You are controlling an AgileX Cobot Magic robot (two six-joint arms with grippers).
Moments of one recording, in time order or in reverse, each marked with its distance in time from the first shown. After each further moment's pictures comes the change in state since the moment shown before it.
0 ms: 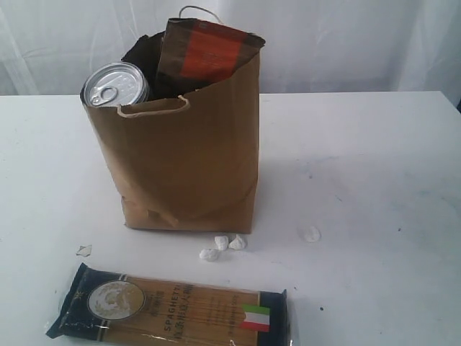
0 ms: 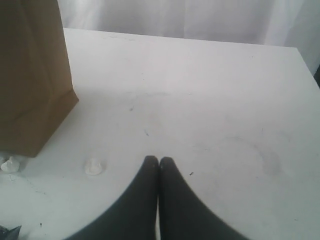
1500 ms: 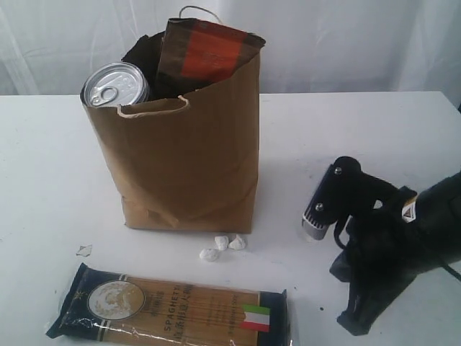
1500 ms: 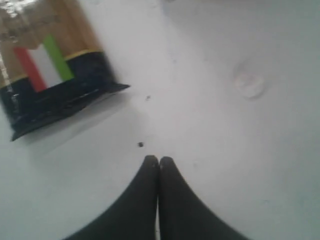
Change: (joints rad) left arm -0.336 -0.845 0.862 -0.146 0.427 -0.118; right arm 0.157 0.857 -0.363 0.656 0.258 -1.188
